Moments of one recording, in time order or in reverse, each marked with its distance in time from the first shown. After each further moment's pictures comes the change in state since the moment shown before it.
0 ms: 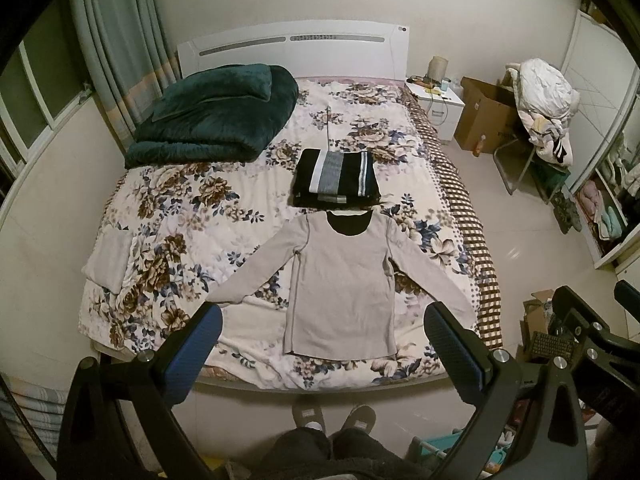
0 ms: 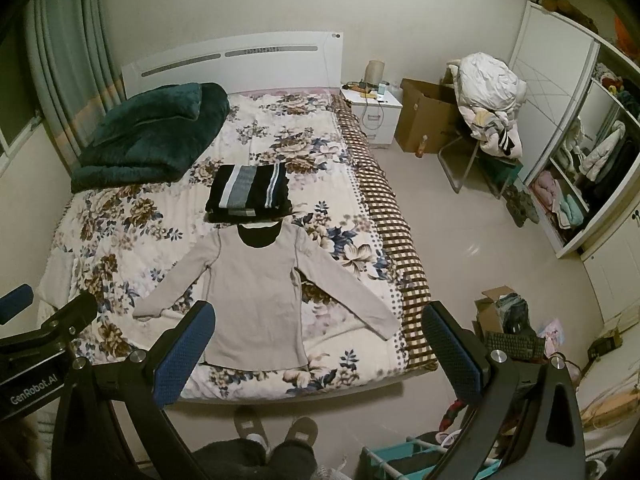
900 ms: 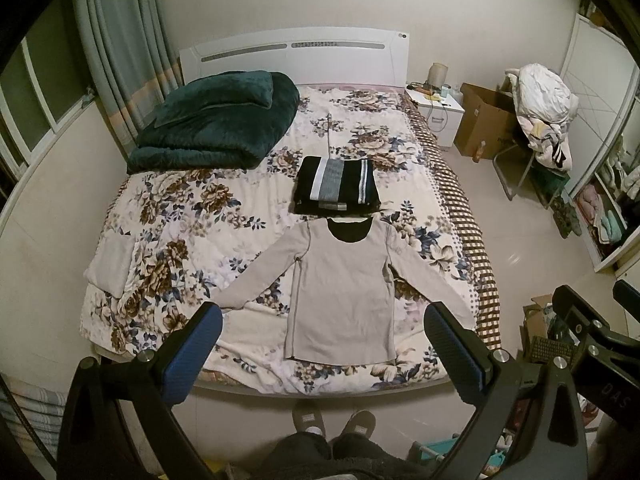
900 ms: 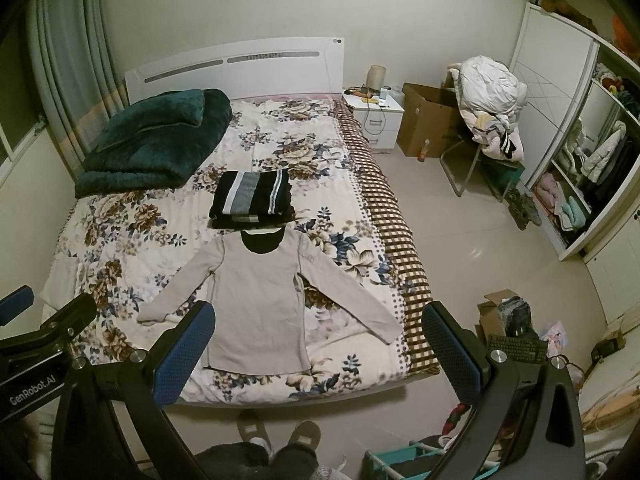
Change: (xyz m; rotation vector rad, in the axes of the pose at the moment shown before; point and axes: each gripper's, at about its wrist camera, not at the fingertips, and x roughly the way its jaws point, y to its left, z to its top) left arm -0.002 -0.003 0.009 -0.002 -0.010 -0.005; right arm -0.008 0.004 0.008 0.004 -0.015 0.003
